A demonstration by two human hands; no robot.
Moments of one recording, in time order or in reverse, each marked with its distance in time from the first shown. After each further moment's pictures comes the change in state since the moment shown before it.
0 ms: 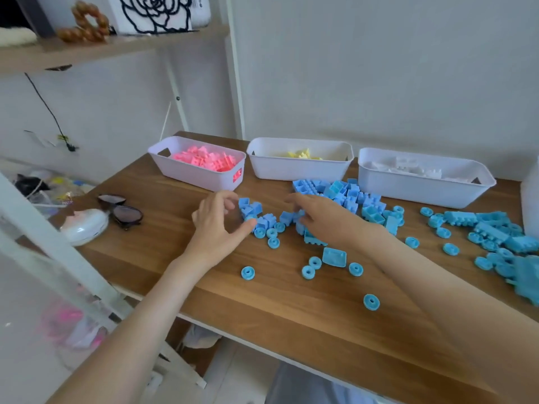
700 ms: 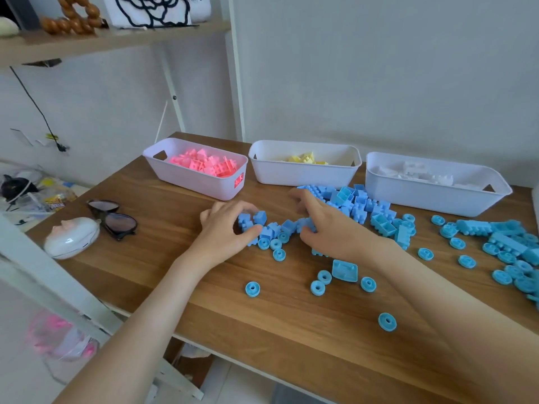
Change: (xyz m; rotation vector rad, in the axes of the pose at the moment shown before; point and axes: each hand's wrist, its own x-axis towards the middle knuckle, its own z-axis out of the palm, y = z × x) left_hand 0.033 -0.019 0.010 0.102 -0.219 0.047; right_hand -0.001 -0.008 0.001 0.136 0.053 -0.026
